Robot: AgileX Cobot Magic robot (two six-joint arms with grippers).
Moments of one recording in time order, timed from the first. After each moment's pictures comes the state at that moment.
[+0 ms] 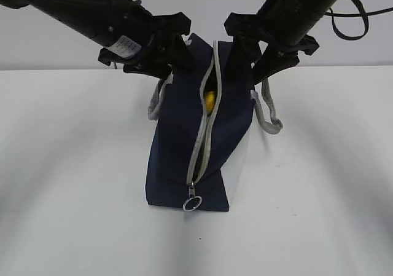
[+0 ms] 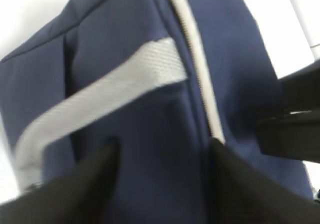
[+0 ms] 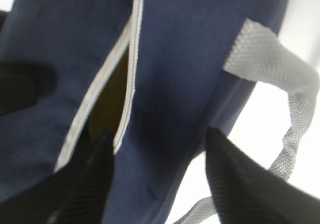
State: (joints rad) left arm -0.41 1.83 -1.51 -0.67 0.76 0.29; right arm 0.26 1.91 -1.74 0.41 1.19 -0.19
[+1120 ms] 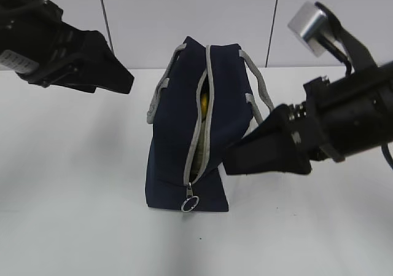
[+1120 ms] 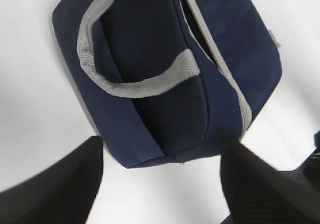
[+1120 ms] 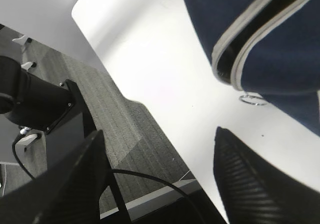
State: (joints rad) left arm -0.37 1.37 -1.11 -0.54 0.78 0.36; right arm 0.26 1.35 -0.82 1.13 0.99 -1.12
